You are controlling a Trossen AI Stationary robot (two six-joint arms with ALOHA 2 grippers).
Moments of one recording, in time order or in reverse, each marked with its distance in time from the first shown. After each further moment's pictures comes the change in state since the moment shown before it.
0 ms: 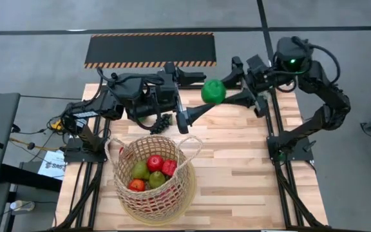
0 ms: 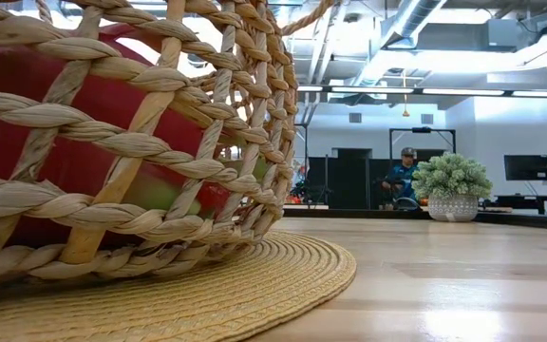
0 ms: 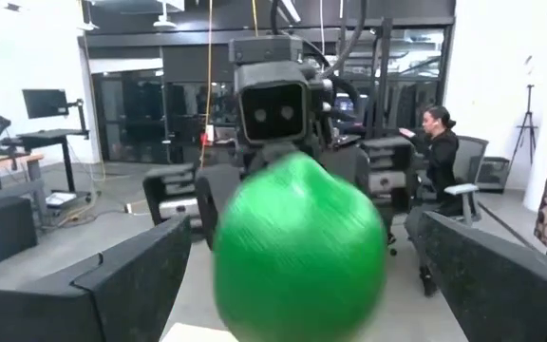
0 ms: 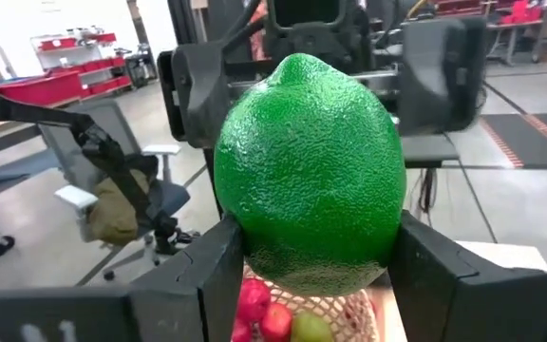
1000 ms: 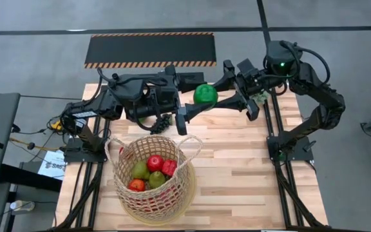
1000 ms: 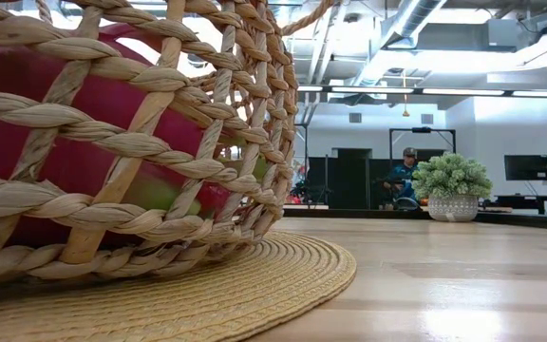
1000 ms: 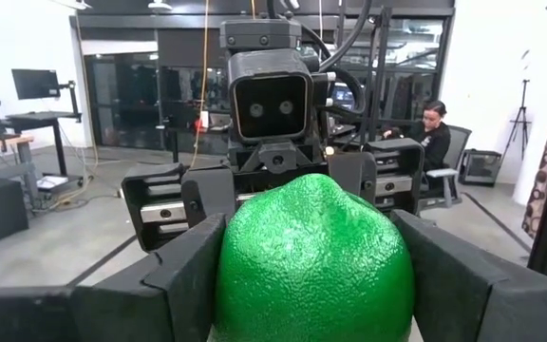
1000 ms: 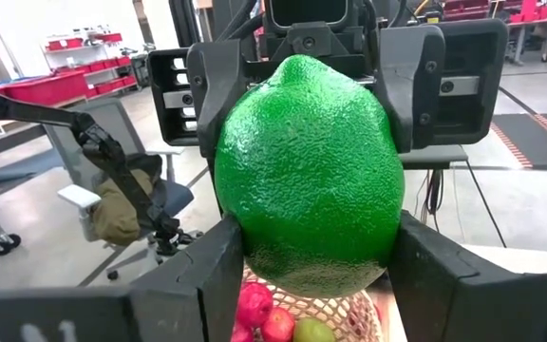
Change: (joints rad) left arm -0.003 -0.002 0.001 -0.053 0.005 -0.046; right arm 0.024 0.047 -0.001 0.047 -0.003 -0.002
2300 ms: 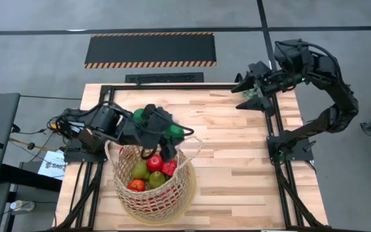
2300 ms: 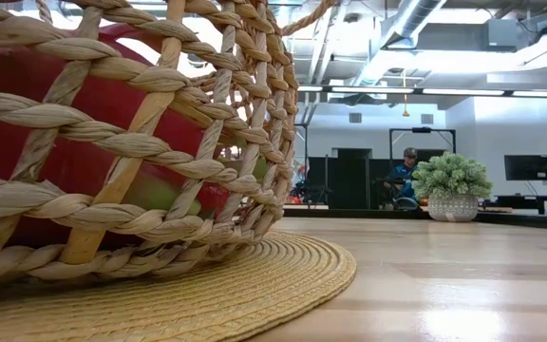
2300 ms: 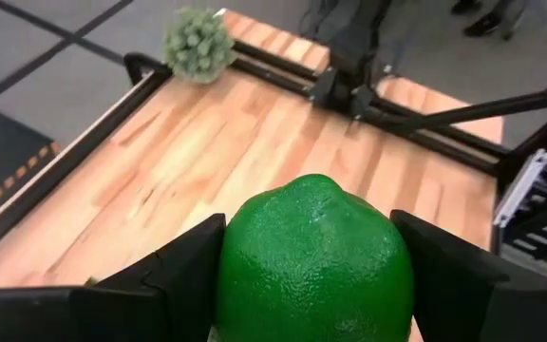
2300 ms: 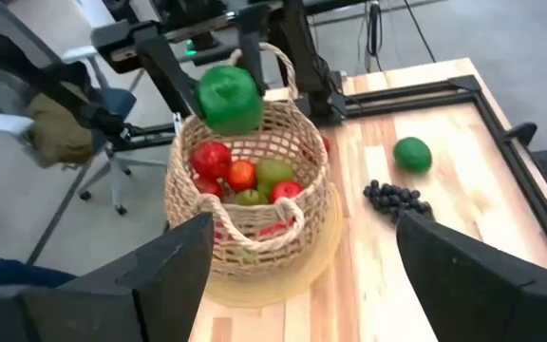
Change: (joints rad) left arm -0.185 -0.003 -0.002 -0.870 -0.195 -0.605; right arm -0.159 -0.116 0.002 -0.552 0.036 -0.050
